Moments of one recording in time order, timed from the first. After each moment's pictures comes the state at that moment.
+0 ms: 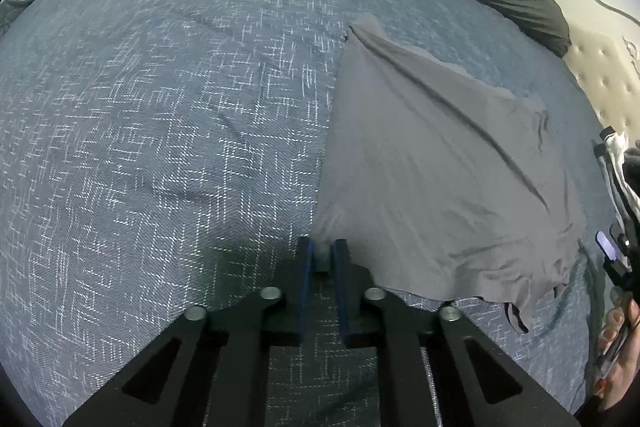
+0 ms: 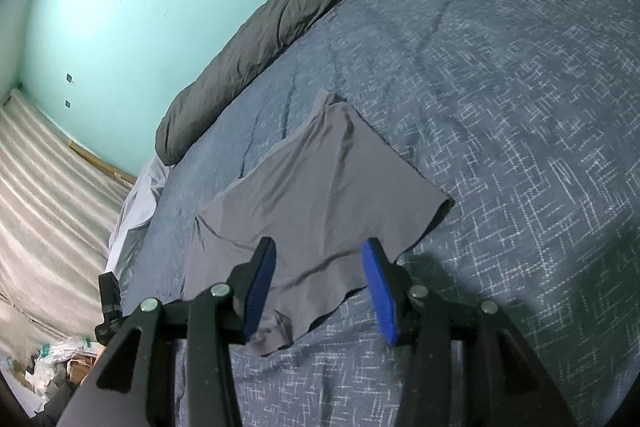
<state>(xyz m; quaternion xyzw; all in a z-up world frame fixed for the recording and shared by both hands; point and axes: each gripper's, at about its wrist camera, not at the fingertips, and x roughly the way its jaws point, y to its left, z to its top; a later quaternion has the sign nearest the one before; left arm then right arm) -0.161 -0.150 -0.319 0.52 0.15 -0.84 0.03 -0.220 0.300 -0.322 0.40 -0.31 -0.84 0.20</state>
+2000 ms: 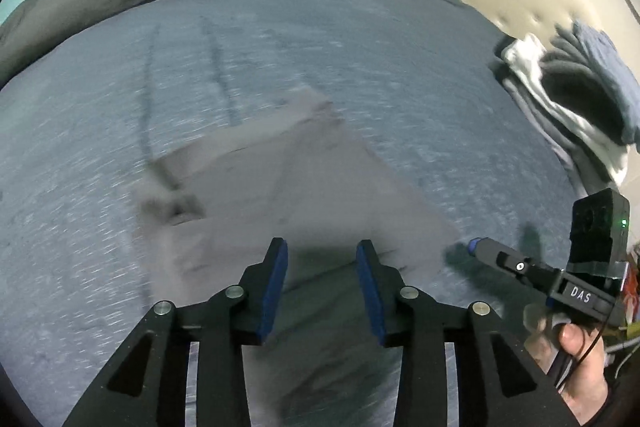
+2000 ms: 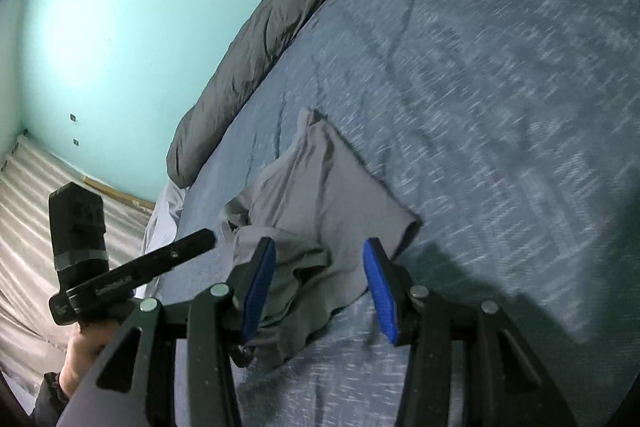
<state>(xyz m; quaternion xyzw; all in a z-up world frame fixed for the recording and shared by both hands) -0.272 0.111 -0.241 0.51 0.01 -0.85 -0.13 -0.242 0.328 -0.328 0.41 -0.37 -0.80 0.22</state>
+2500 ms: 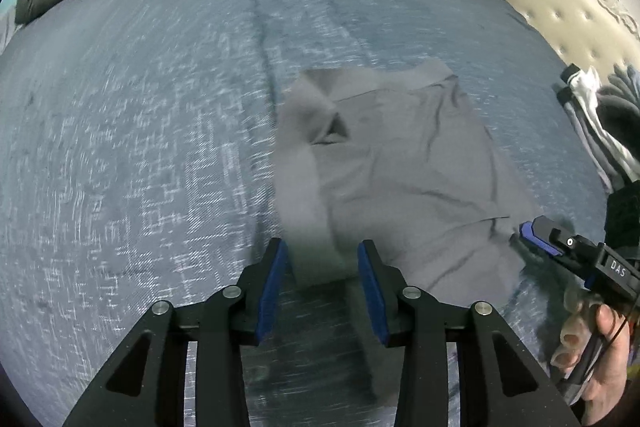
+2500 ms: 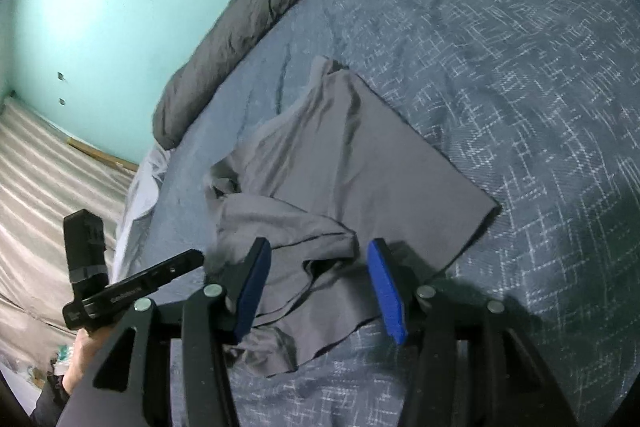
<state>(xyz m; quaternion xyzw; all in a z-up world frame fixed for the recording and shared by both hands) -0.255 0.011 -0.296 0.53 0.06 -0.84 -0.06 -0.270 0.277 -0.343 0.46 -0.31 -0.80 0.22</state>
